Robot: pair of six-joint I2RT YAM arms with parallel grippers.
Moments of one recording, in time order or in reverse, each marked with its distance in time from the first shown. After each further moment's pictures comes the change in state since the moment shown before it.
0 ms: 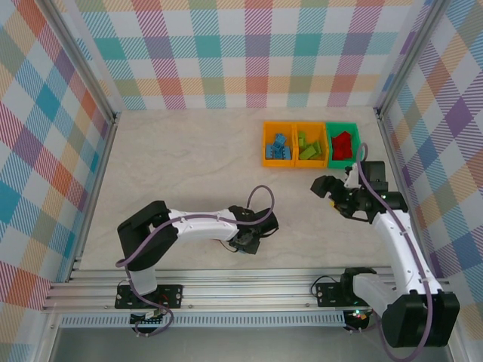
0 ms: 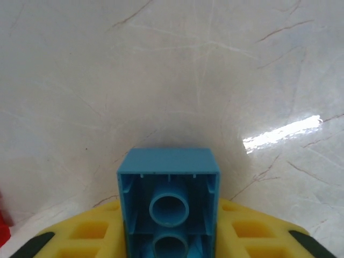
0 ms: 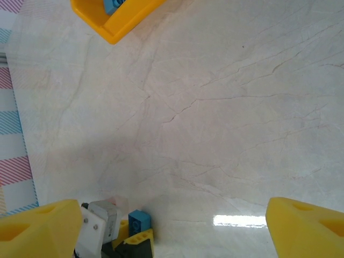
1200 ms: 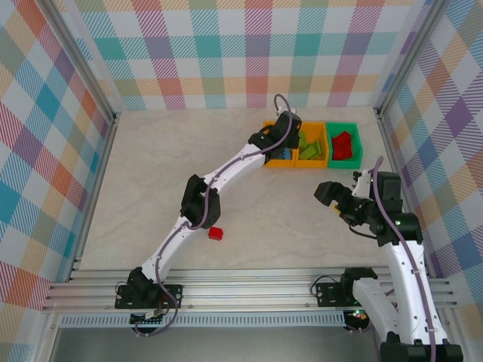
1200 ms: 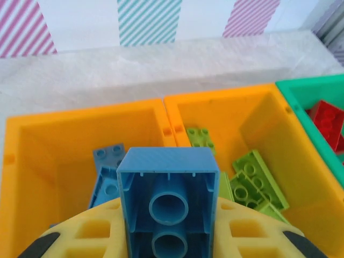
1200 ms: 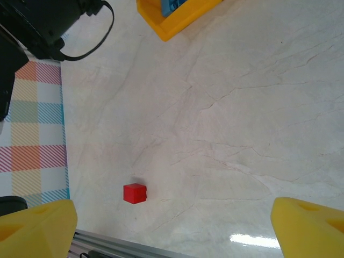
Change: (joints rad) left arm 0.369 0.832 1.504 0.194 -0.129 0.341; right arm 0.000 -0.247 0.029 -0.113 -0.052 0.030
